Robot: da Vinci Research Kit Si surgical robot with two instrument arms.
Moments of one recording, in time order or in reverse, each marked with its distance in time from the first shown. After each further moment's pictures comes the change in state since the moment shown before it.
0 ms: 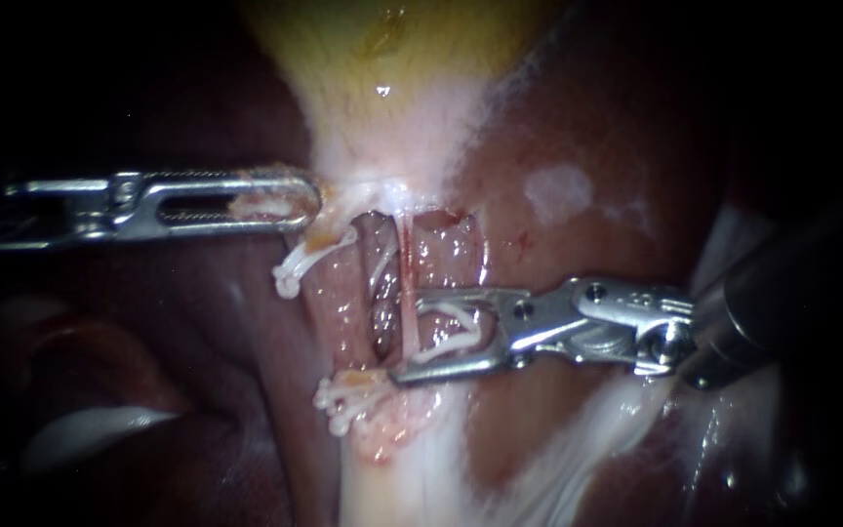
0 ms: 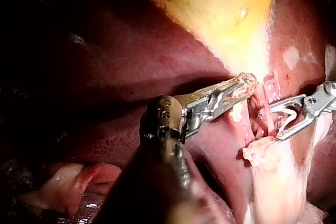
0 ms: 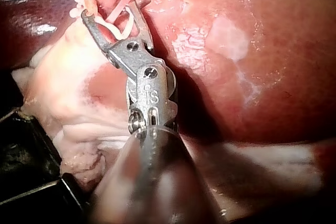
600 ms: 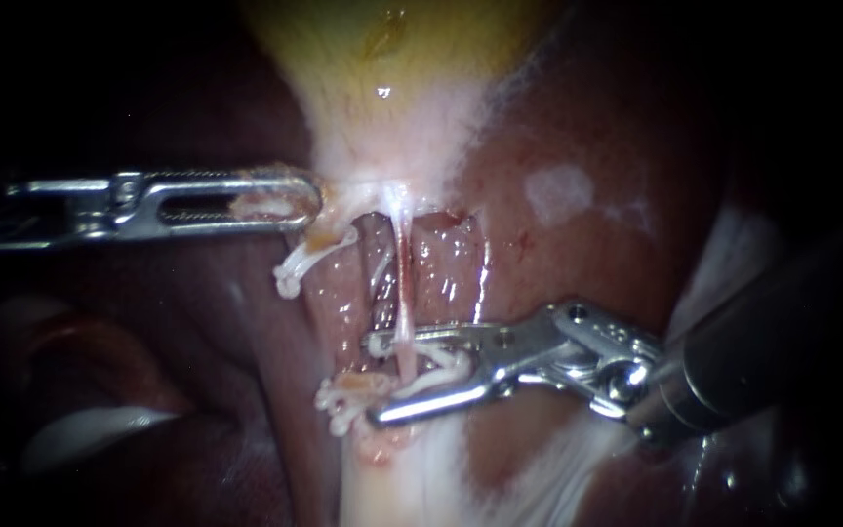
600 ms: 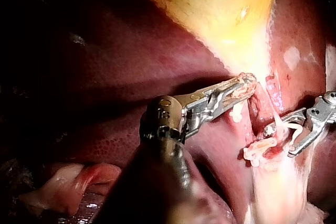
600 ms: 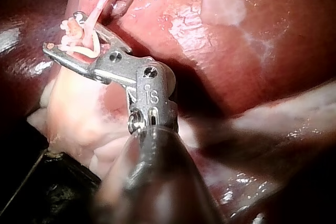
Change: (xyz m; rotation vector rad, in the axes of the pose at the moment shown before) right arm -0.001 -0.002 0.001 0.197 0.125 0.125; left arm 0.000 0.000 0.000 0.000 0.000 0.000
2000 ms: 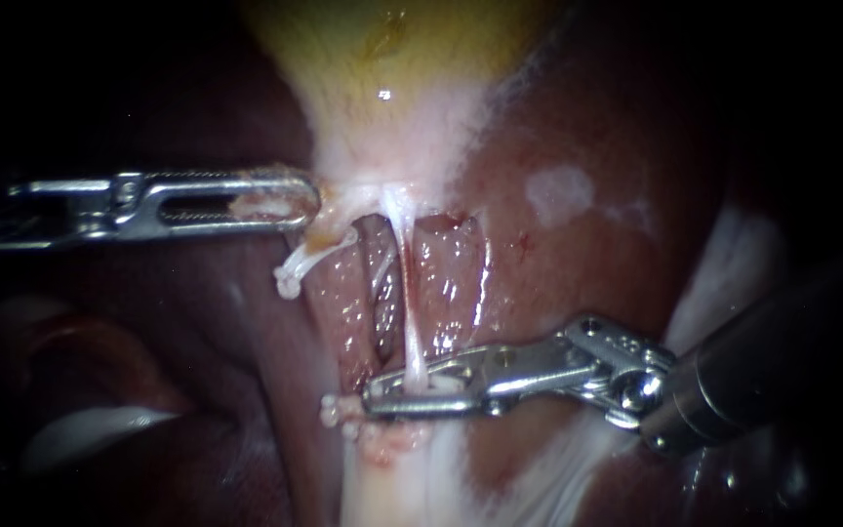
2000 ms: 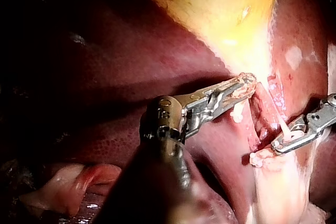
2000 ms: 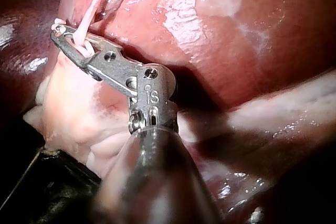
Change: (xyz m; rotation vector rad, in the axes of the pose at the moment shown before) right arm -0.002 0.000 0.000 -0.031 -0.064 0.049; left arm 0.000 0.001 0.000 0.002 -0.002 0.003
